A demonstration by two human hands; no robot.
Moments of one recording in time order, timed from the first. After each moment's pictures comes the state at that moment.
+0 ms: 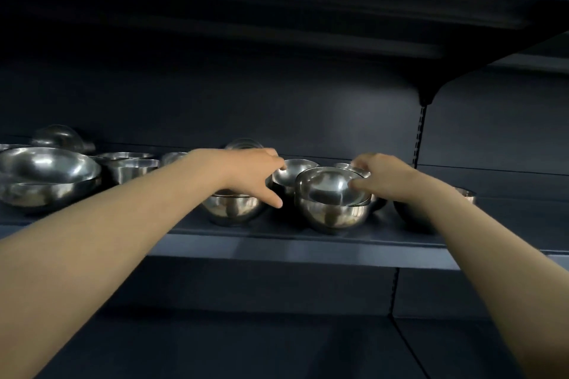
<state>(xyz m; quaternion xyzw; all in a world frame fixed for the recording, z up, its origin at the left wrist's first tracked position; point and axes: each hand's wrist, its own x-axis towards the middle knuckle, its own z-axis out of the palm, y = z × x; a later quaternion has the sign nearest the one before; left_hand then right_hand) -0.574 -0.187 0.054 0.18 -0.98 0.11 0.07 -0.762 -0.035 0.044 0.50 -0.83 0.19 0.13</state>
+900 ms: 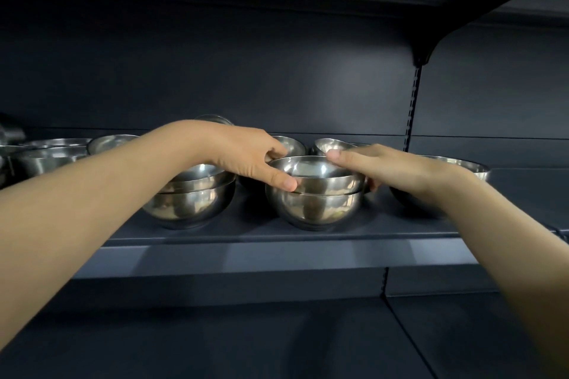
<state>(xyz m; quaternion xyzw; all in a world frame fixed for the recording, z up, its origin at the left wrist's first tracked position) -0.635 -0.197 0.055 0.16 -0.99 -0.03 -0.01 -0.785 -0.027 0.023 0.54 -0.77 0.32 -0.10</state>
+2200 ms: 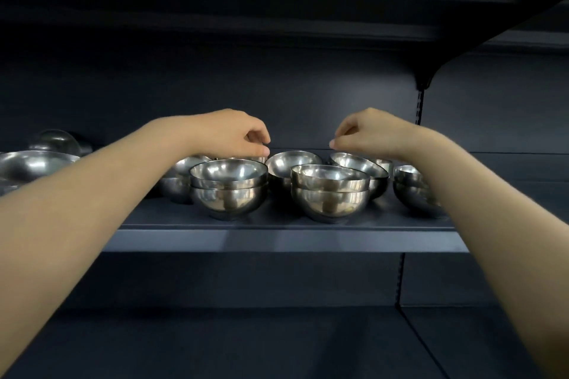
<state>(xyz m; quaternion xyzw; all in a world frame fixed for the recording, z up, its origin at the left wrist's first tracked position) -0.550 -0.183 0.081 0.20 -0.97 0.02 0.16 -0.734 -0.027 0.077 0.53 -0.80 0.25 0.11</state>
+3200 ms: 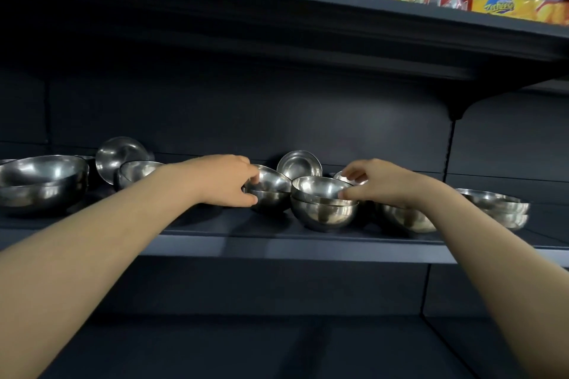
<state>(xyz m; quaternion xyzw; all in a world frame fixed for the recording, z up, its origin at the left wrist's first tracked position) -0.394 -0.274 0.051 0.21 -0.96 0.14 0.10 -0.602 -0.104 0.054 0.53 -0.82 0.19 0.06</state>
